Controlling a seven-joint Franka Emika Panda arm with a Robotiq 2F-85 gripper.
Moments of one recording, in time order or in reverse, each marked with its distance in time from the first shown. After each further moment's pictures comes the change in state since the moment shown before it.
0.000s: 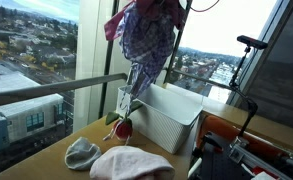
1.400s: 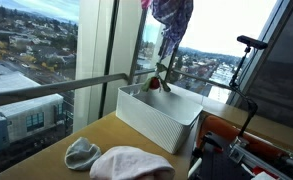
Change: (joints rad) arm -0.164 0.074 -0.104 0.438 0.198 -0.192 -0.130
